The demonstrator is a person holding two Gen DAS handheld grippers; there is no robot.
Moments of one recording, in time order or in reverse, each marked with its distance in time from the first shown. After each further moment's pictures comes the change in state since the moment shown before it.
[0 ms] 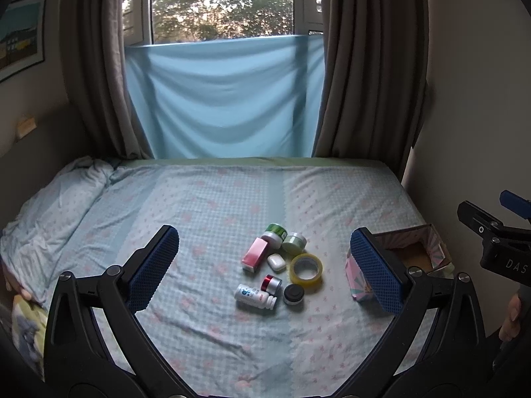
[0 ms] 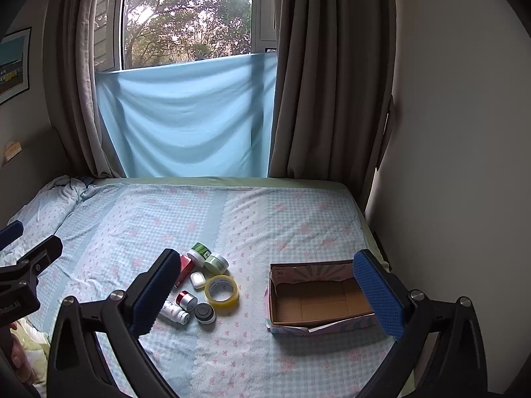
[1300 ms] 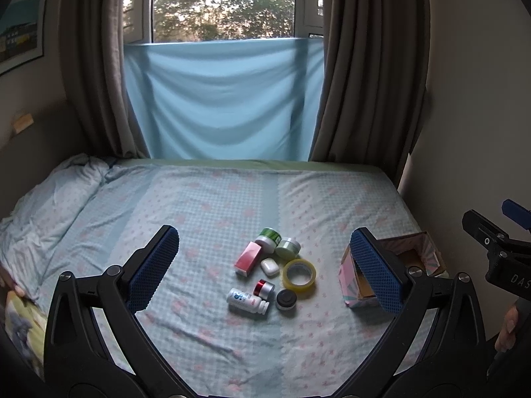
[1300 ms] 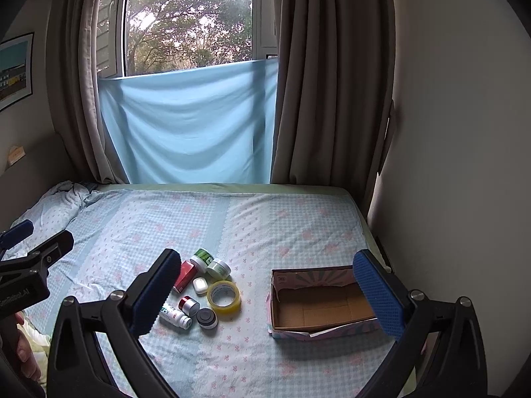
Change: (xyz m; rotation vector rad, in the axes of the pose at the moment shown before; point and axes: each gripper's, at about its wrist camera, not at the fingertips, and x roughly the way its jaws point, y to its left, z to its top) left arm 0.005 -0.003 0.008 -0.025 -0.007 -0.017; right arm -0.003 -0.005 -0.001 0.005 -0.037 0.008
